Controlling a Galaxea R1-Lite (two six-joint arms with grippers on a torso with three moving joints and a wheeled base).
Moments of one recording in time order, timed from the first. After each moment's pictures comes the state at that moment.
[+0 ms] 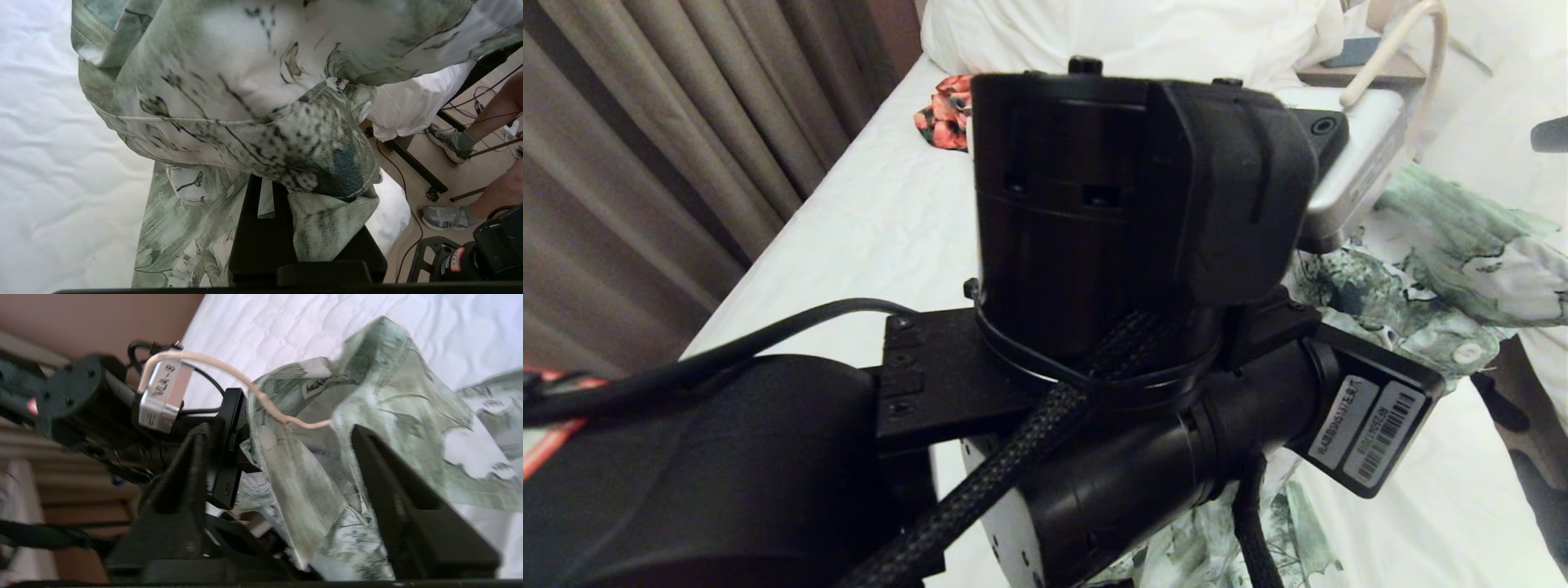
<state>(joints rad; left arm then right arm) -1.24 1.75 -1.29 -0.38 0.23 0.02 0.46 1.34 -1.96 0.94 0.43 0.20</state>
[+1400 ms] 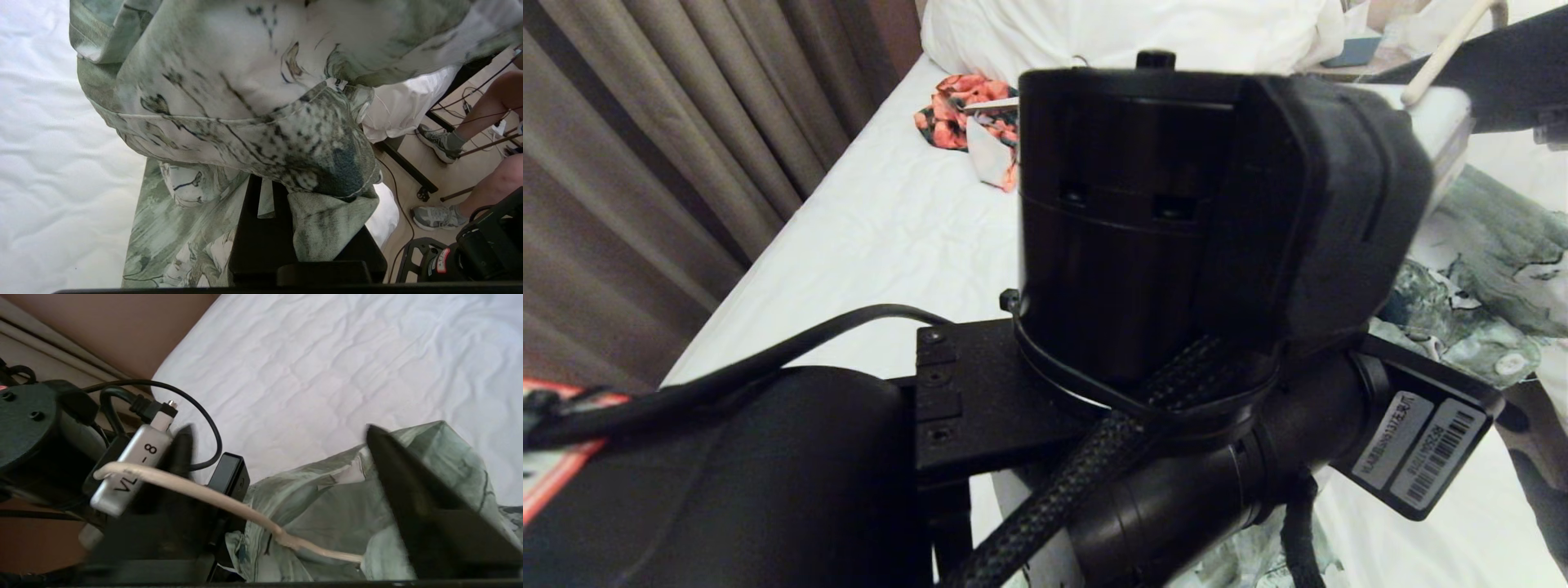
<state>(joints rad) -1.27 1.78 -1.32 -0.38 0.23 0.02 0.61 1.43 -1.83 0.65 0.35 0.07</state>
